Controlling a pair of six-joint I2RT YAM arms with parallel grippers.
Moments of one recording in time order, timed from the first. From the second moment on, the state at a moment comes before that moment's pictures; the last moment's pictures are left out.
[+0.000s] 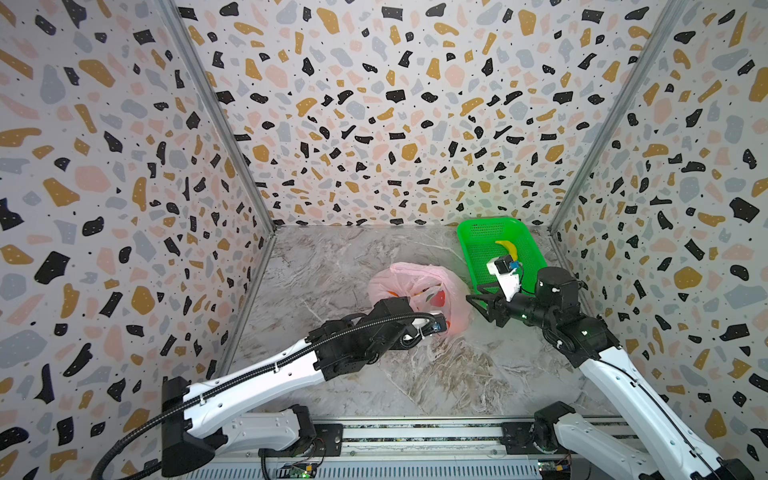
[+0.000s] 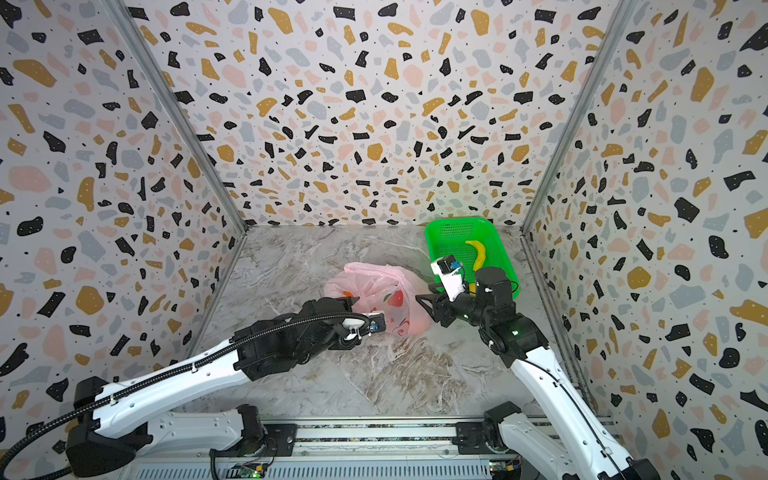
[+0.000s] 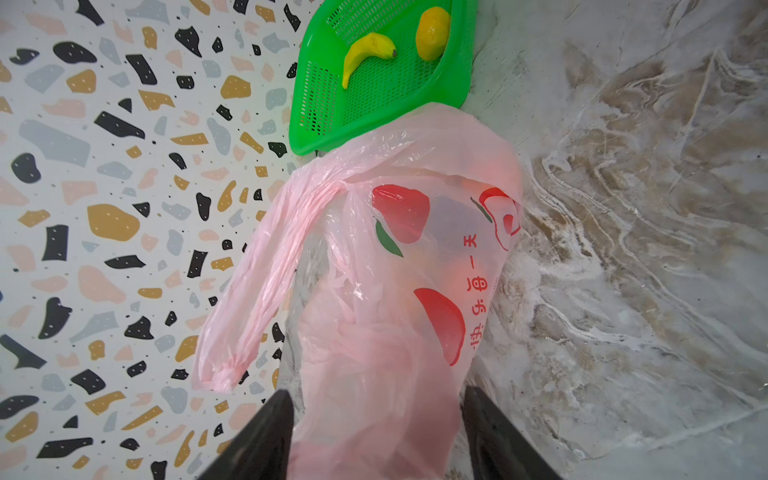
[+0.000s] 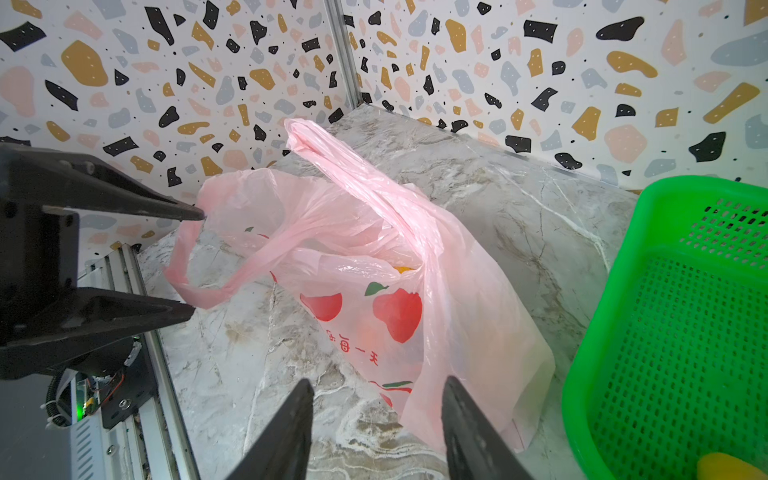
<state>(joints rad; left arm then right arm) -1.10 1.14 1.10 -0.61 -0.41 0.69 0.38 0.90 0.90 -0.43 -0.51 -0.03</state>
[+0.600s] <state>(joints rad) -1.08 1.14 1.10 -0.53 -0.45 0.64 0.35 0.90 0.88 -0.38 -0.60 0.00</state>
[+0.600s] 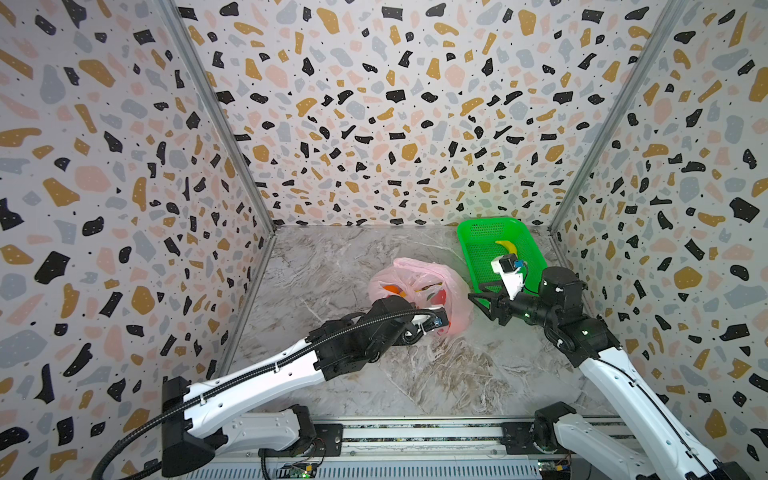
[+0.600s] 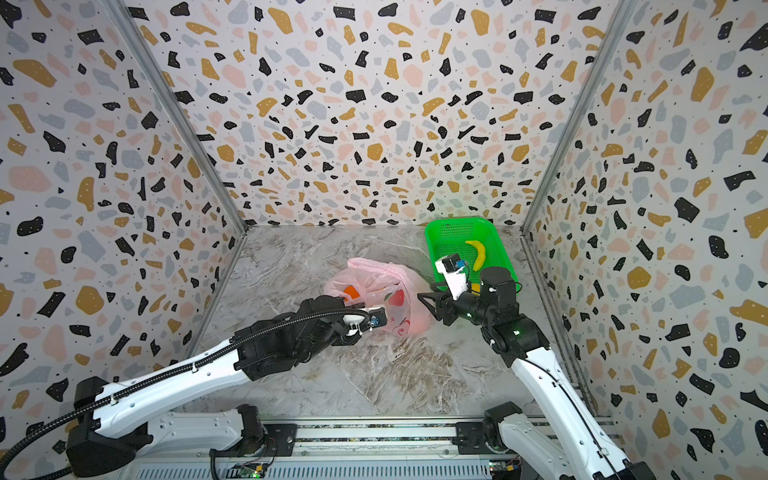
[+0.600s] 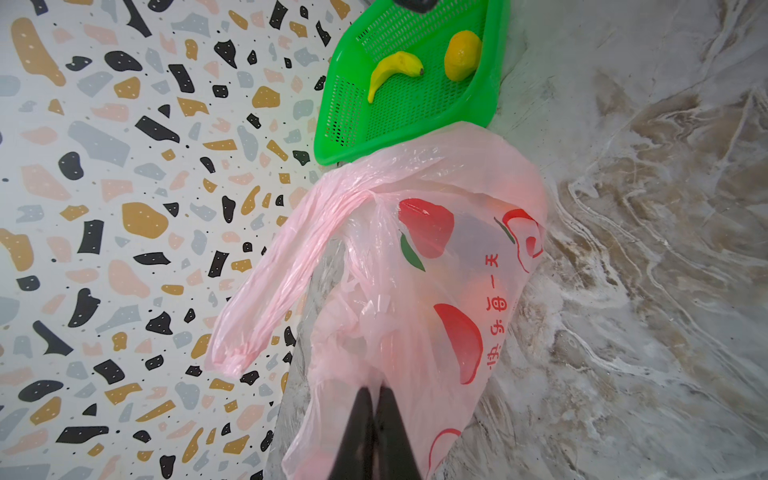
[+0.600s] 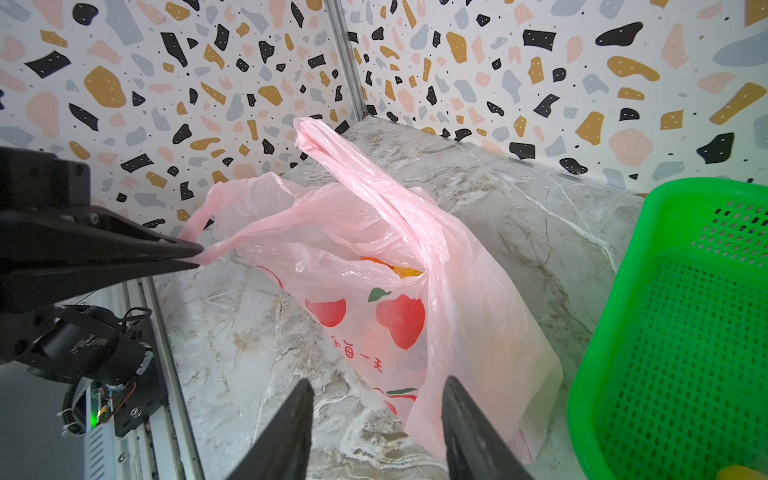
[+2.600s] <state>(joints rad) -1.17 0.58 0.73 -0.27 -0.37 -0.26 0.81 1.10 1.11 -0.75 -0.22 0.38</state>
